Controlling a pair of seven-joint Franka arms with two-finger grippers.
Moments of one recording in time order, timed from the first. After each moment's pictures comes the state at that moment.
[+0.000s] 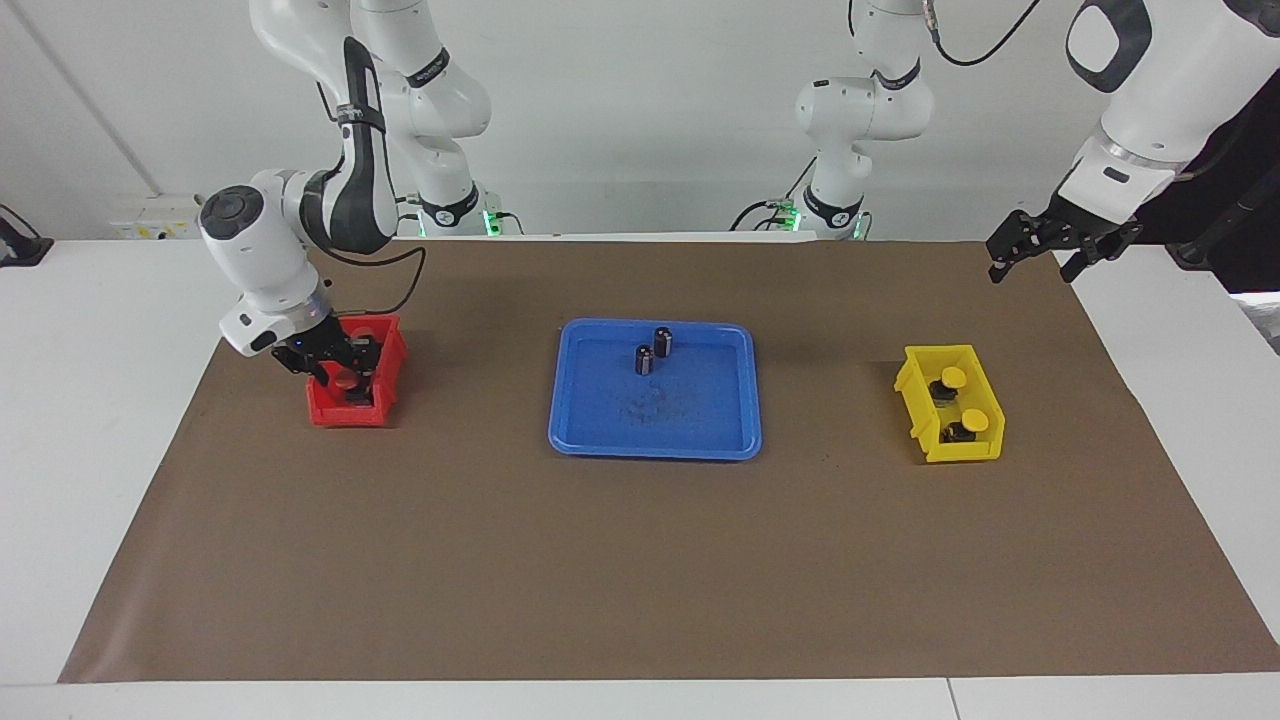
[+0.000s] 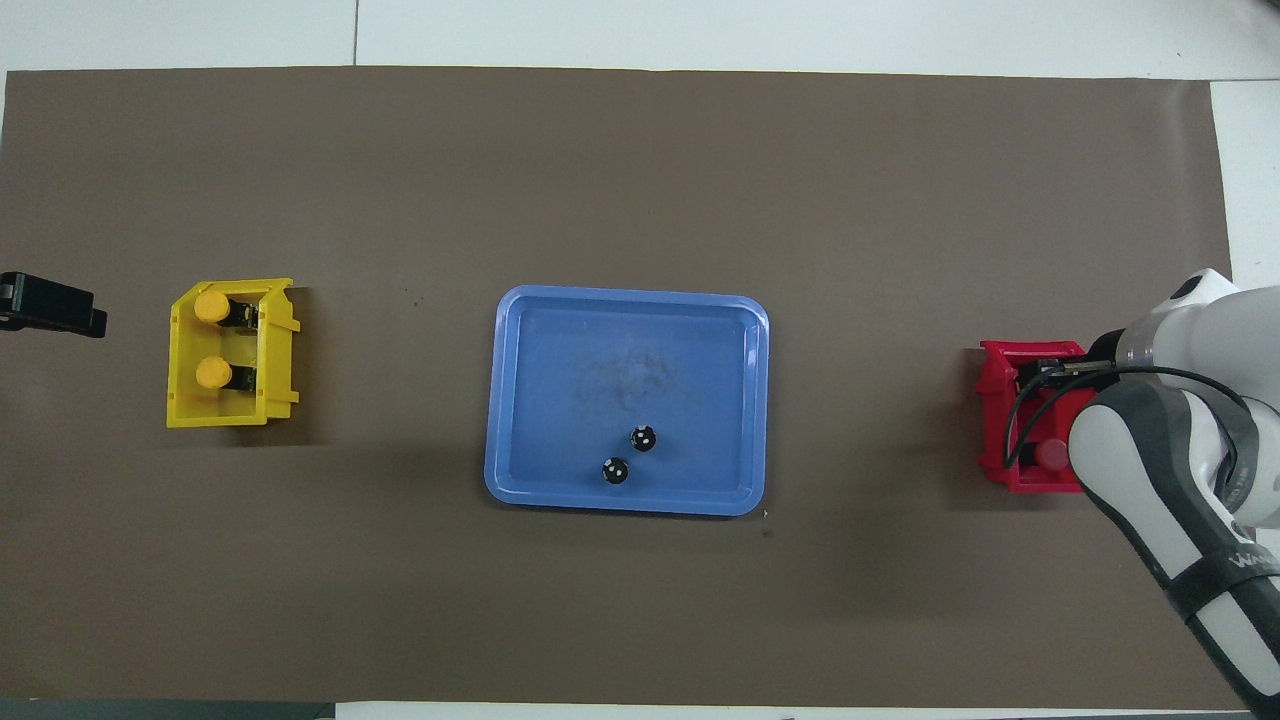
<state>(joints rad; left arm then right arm) -0.15 -0.06 0.13 -1.68 0.01 1.59 0.08 -0.14 -0.01 0.00 -2.30 0.00 2.30 -0.14</state>
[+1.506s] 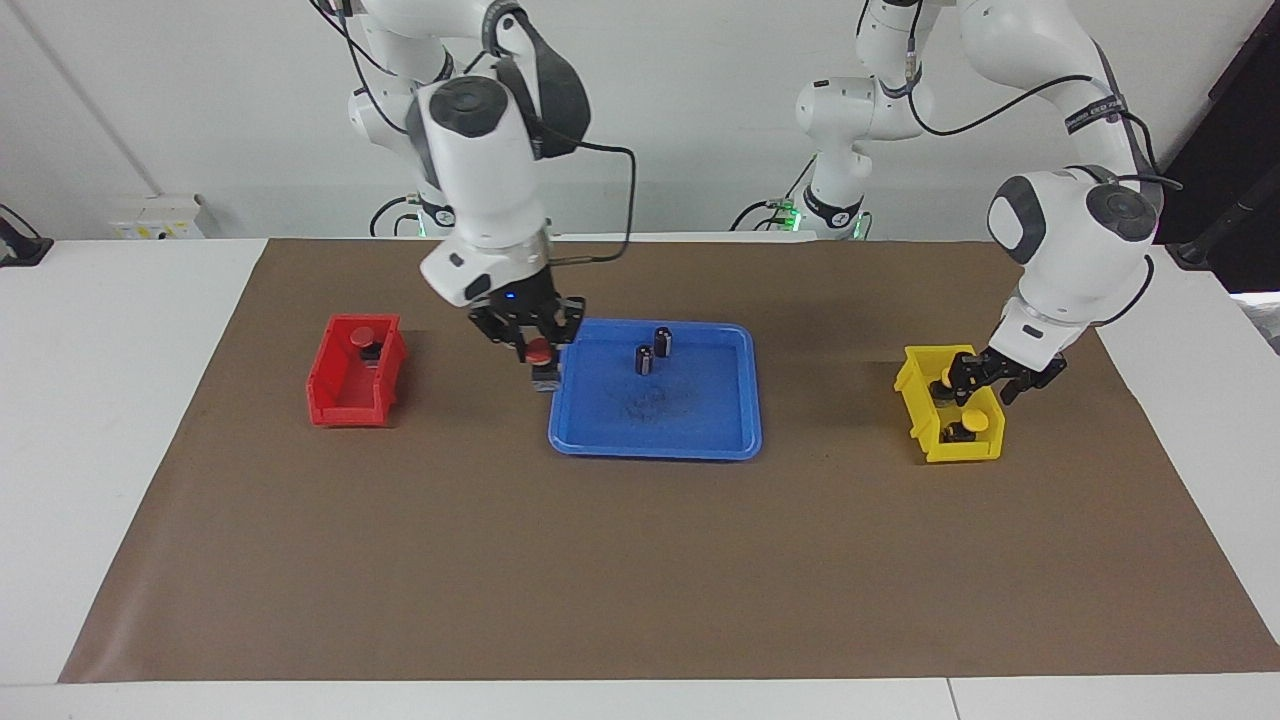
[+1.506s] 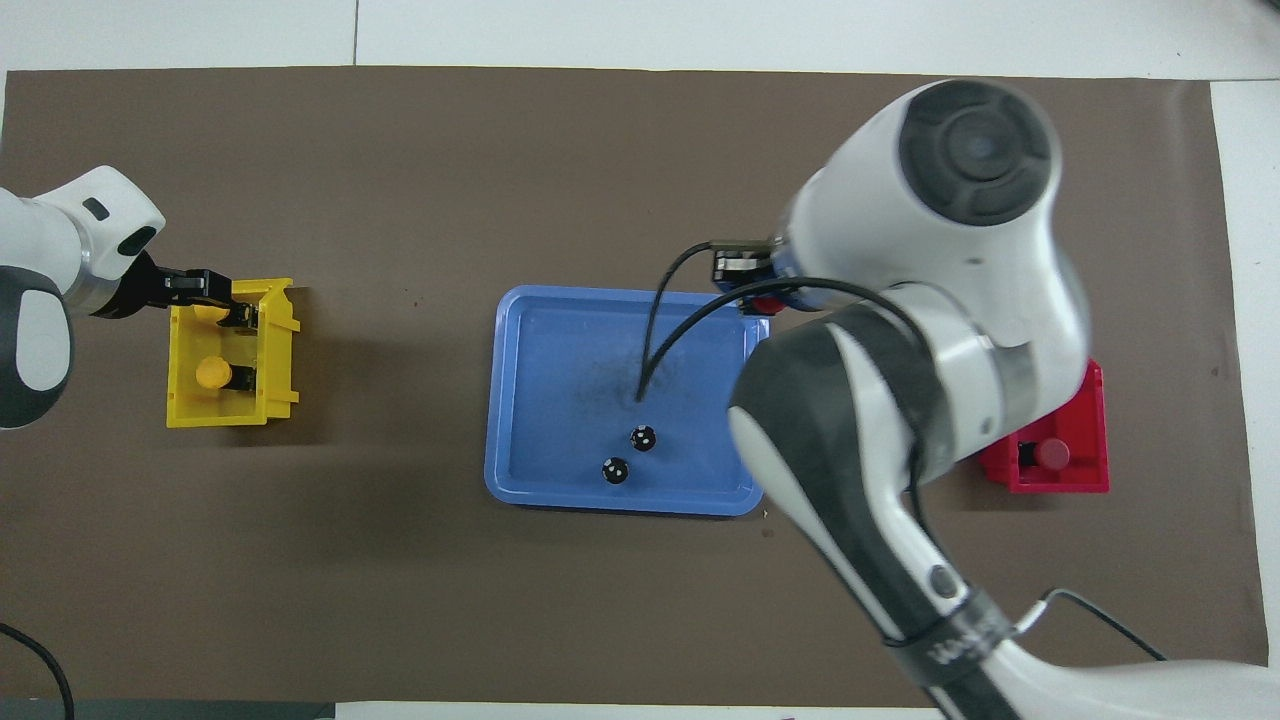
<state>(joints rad) -0.14 0.13 0.14 -1.99 0.01 2.18 0.08 0.49 0.26 0.02 -1.61 0.03 1.94 0.61</state>
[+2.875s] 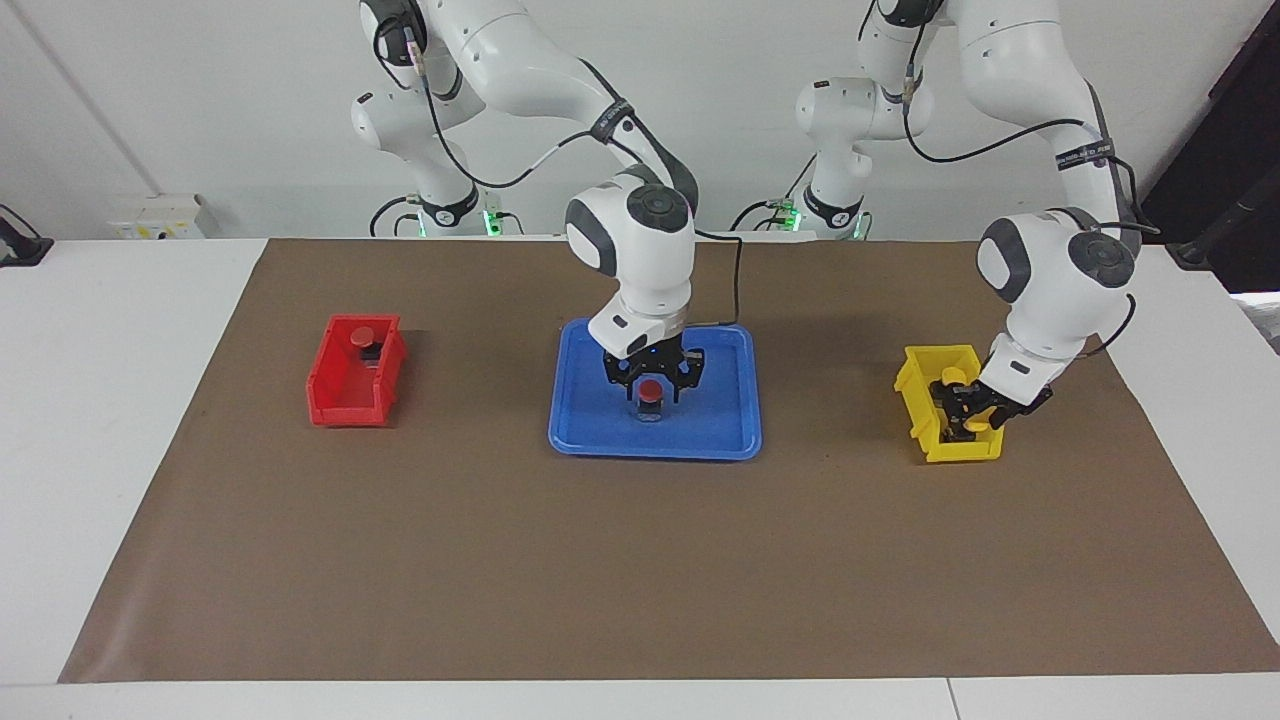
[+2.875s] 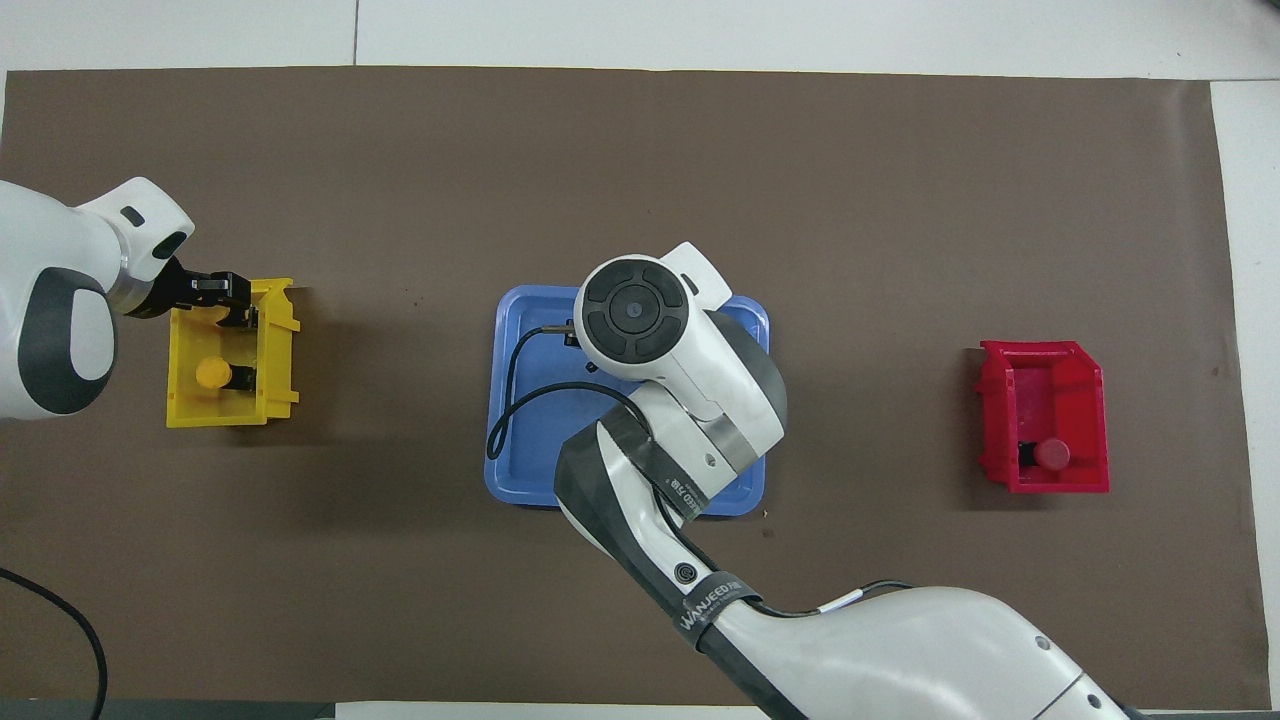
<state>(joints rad) -0.12 0.20 0.13 -2.01 0.00 2.27 0.08 0.59 0.38 -0.01 -1.61 -0.07 2.12 0.74</state>
